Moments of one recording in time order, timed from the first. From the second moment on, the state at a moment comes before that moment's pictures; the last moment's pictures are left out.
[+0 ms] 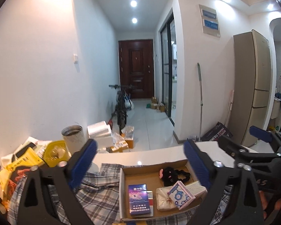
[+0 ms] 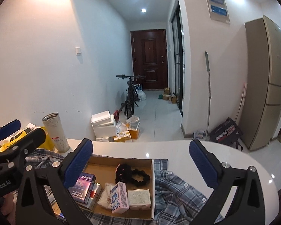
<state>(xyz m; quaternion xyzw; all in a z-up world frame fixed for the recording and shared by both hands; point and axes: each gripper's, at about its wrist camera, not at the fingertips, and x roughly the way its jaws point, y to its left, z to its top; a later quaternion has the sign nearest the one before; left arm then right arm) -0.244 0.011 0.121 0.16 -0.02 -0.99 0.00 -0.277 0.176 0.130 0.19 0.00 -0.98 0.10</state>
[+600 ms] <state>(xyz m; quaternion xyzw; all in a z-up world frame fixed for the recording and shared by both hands) -0.113 -0.021 0.146 0.08 0.01 -1.00 -0.02 -0.181 0.210 0.157 0.14 -0.05 -0.98 0.14</state>
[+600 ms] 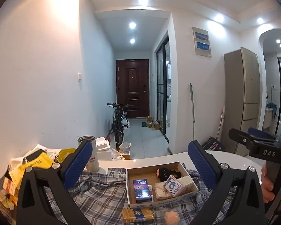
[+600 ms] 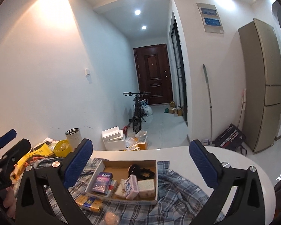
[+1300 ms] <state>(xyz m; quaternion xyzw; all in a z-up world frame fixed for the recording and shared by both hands) -0.133 -0.044 0.057 0.12 0.04 -0.99 -0.02 -0.175 0.189 0.091 0.14 -0.04 -0.97 0.20</state>
